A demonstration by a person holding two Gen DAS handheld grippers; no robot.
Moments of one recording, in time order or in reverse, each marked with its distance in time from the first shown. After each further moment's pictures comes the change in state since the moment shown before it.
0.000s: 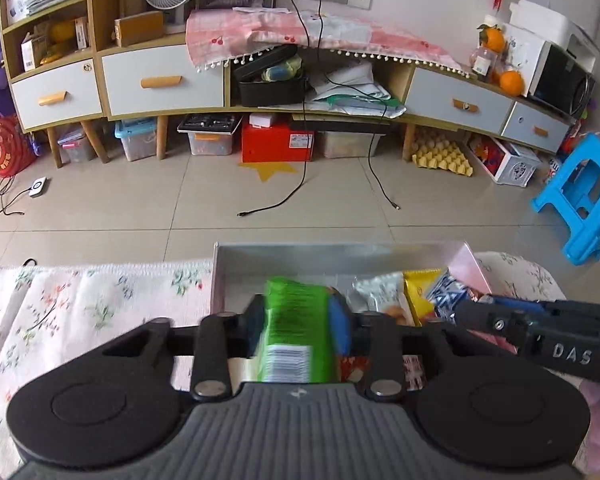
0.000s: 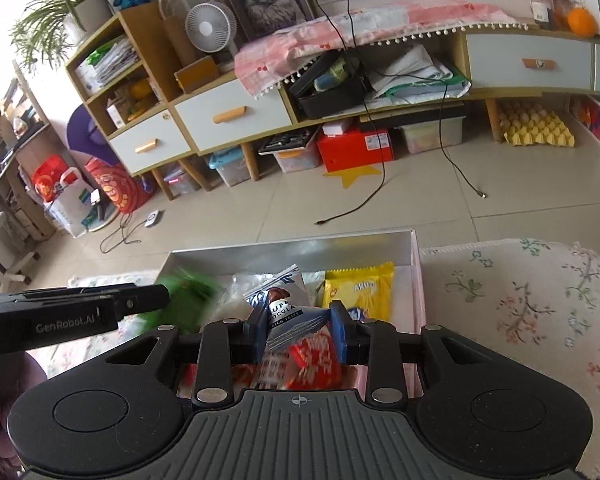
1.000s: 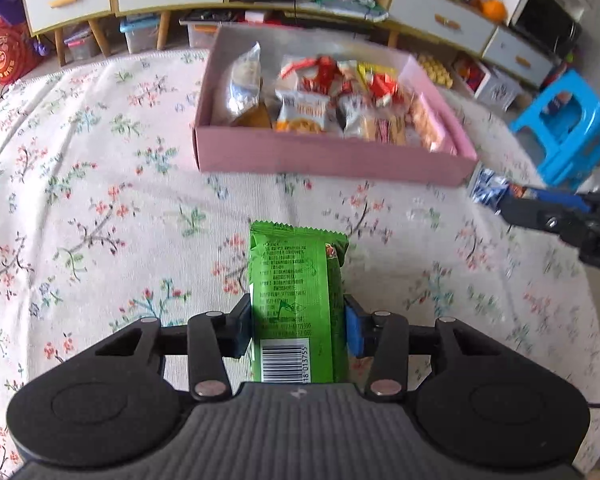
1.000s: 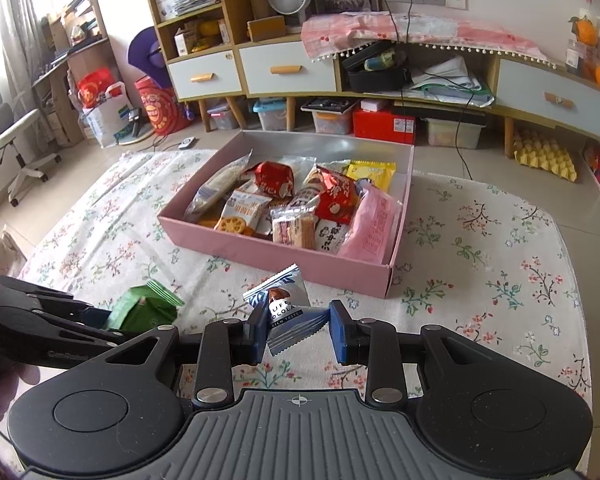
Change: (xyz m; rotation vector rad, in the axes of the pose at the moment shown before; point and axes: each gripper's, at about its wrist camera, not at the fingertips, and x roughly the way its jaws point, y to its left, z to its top) left arm -0.074 -0.013 -0.142 -0.060 0.217 -0.046; right arm -0.123 0.022 -0.110 -0.266 0.065 -0.003
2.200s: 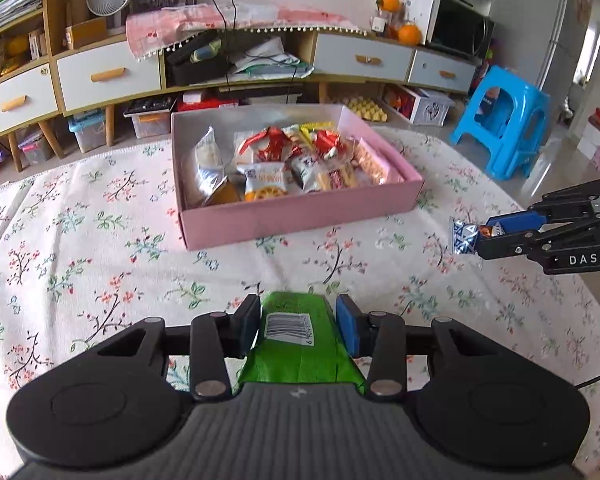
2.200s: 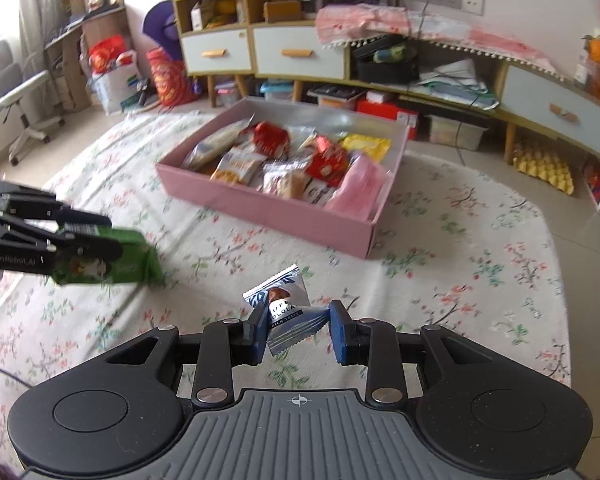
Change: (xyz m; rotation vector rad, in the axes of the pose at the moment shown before) left arm -0.023 0.000 -0.008 0.251 -0.205 -0.093; right arm -0.012 -0.008 -0.030 -0.102 0.027 -0.023
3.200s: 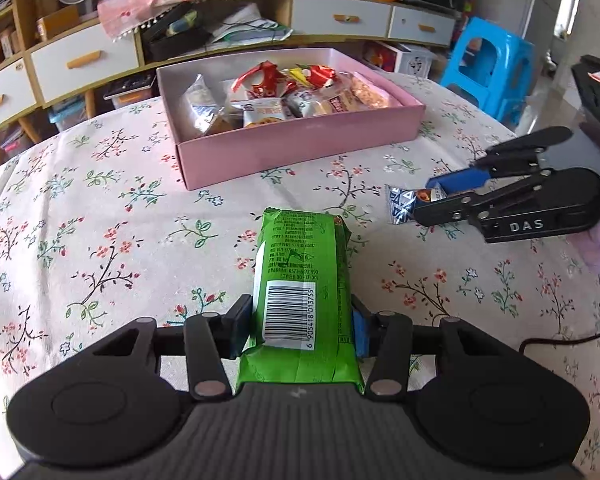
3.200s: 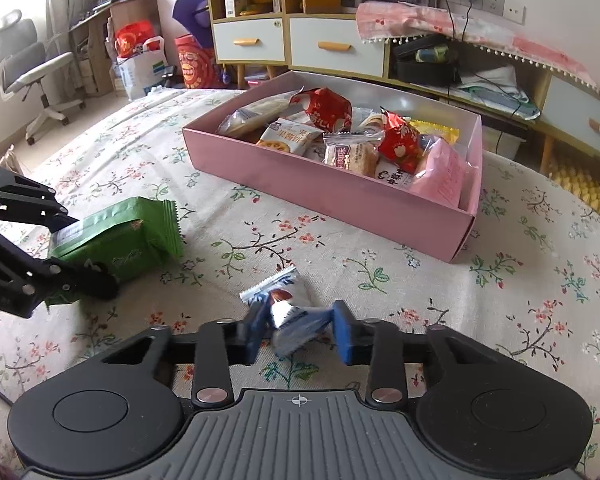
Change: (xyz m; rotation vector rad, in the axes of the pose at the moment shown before) left arm 0.014 0.015 -0.035 0.101 0.096 -0.019; right arm 0.062 0.038 -0.015 -0.075 -0.004 0.058
